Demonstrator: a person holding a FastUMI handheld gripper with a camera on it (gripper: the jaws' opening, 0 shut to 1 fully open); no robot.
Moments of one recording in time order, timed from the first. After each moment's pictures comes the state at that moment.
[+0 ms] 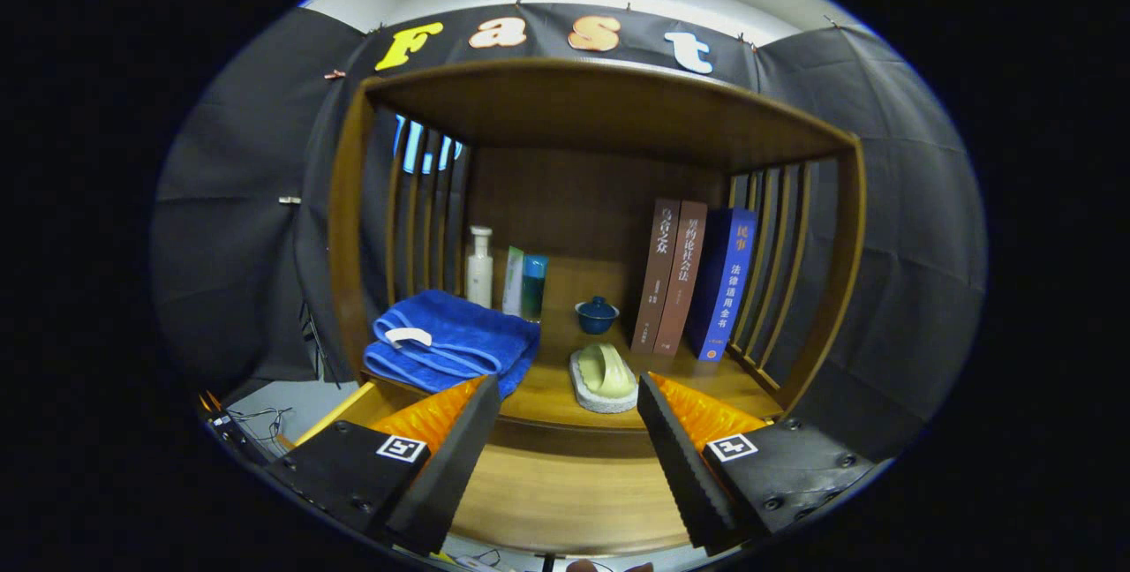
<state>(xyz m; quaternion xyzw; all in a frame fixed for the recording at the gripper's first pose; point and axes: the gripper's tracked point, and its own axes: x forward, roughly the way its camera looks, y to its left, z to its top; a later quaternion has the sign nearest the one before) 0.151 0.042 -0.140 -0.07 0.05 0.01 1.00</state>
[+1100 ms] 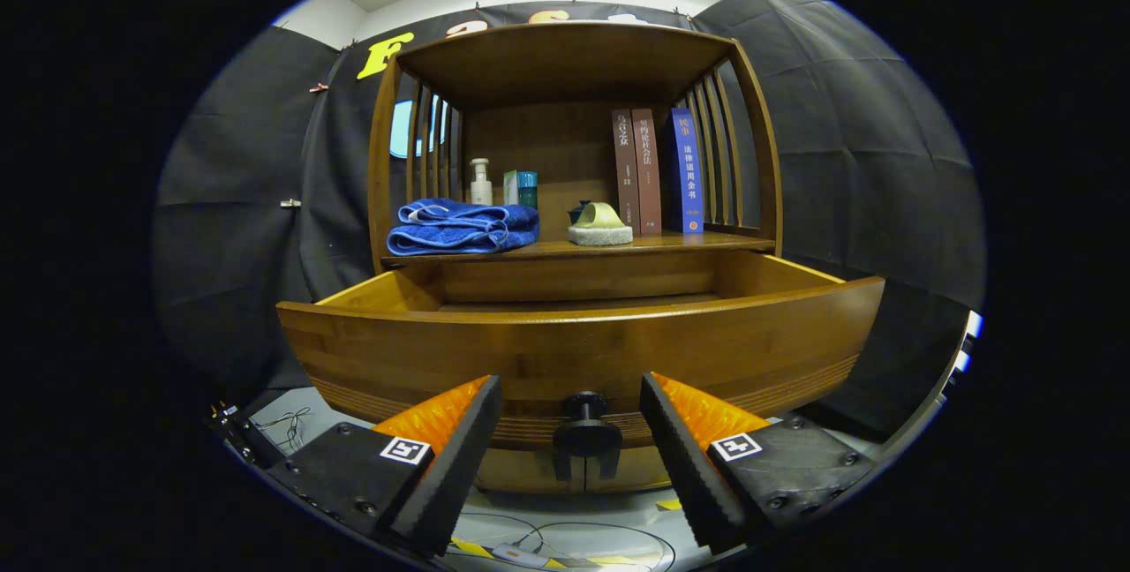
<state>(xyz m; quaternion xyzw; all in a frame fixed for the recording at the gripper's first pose) 0.064 0.028 -0.324 0.01 0.08 0.00 1.00</state>
